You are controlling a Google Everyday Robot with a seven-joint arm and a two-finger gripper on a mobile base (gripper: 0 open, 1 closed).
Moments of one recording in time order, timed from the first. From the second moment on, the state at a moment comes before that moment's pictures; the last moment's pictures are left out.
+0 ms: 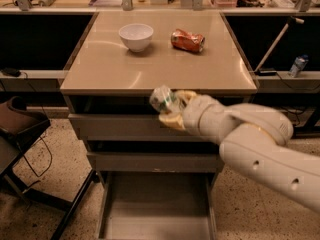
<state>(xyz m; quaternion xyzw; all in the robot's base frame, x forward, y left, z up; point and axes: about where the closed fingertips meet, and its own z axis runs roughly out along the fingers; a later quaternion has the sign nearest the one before) 0.567 -0.054 0.803 -0.44 0.71 -0.01 0.55</state>
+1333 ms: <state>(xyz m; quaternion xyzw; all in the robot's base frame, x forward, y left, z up) 0.644 -0.070 0.848 -0.44 0.69 -0.05 0.57</state>
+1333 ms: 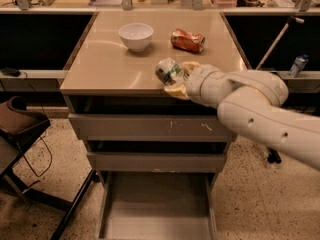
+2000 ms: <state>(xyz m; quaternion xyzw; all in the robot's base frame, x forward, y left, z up) 0.739 -0.101 0.945 -0.42 0.67 -0.13 0.59</state>
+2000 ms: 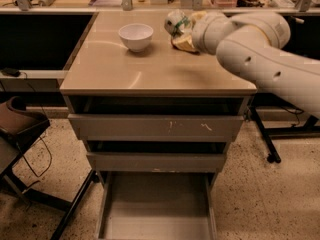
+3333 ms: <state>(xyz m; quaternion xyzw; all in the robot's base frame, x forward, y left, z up) 0.757 -0.182 0.849 -0.43 0.78 -0.07 0.46</state>
